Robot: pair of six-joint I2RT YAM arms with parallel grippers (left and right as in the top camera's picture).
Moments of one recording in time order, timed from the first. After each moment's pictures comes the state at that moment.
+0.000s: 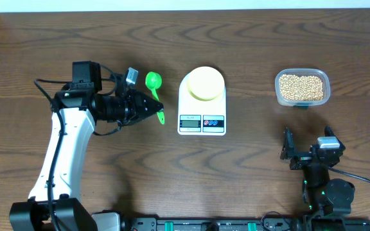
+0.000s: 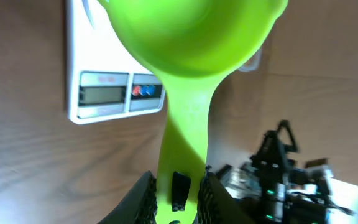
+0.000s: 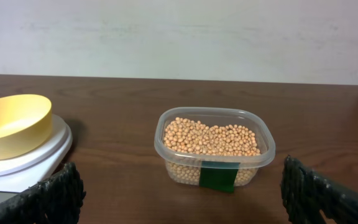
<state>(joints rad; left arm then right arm) 0.07 1.47 1.12 -0.94 0.96 -0.23 -0.02 0.01 0.01 -0.07 -0.06 -0.01</state>
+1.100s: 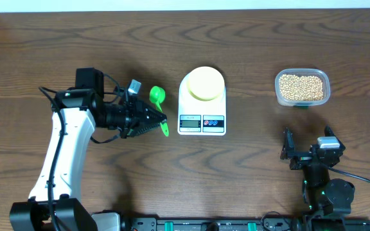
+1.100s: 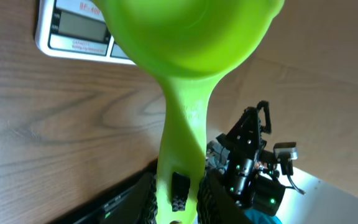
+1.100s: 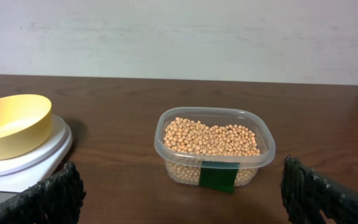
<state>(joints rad) 0.05 1.47 1.12 -1.13 1.02 -0.27 -0.02 0.01 0.01 -0.07 -0.06 -0.01</state>
